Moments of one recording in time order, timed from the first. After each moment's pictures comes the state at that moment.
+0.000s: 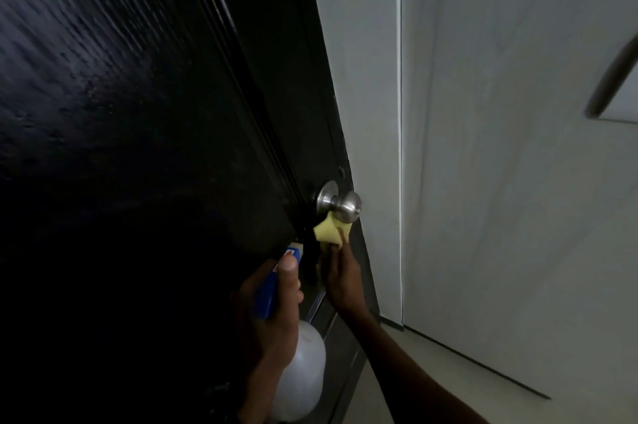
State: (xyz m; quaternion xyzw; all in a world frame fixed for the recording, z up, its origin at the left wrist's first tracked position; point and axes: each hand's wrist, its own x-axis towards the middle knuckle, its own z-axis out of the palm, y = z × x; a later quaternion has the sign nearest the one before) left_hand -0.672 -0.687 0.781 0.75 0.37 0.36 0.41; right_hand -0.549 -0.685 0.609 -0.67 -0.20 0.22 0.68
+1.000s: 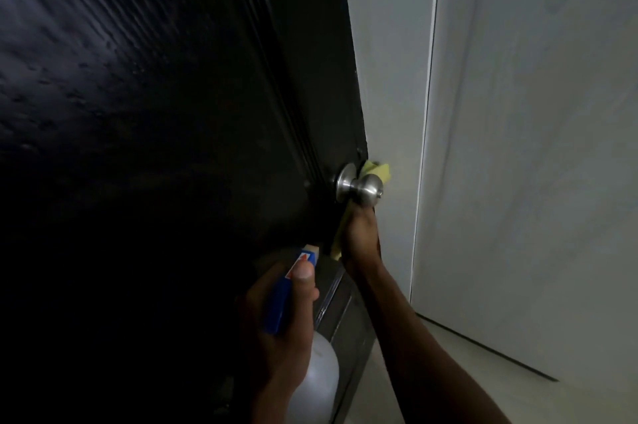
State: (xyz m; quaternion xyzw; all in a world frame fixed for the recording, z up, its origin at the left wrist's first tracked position) left_hand -0.701 -0.683 0.789 0.77 0.35 0.35 0.41; right_hand -0.529 -0.654 0.671 -0.52 -0.02 0.24 0.82
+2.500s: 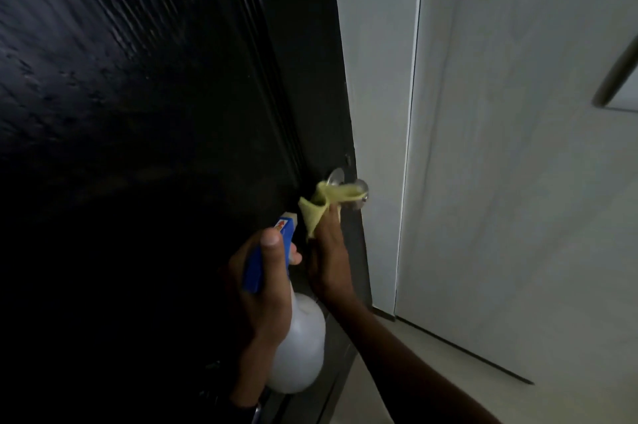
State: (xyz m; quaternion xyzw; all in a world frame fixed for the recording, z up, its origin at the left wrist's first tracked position) left_hand -0.685 -0.674 0.801 0.75 0.33 0.39 0.42; right_hand -0.571 -0.664 0.635 -0.68 -0.35 0.05 0.64
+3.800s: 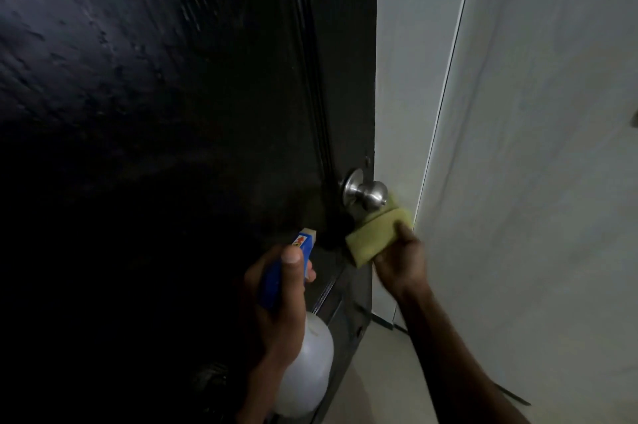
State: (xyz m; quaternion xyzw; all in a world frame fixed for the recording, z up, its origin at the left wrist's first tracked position) left_hand -0.709 -0.672 0.786 0.75 0.35 0.37 0.43; right_hand -0.502 -0.719 0.643 -0.24 0.10 0.38 0.88
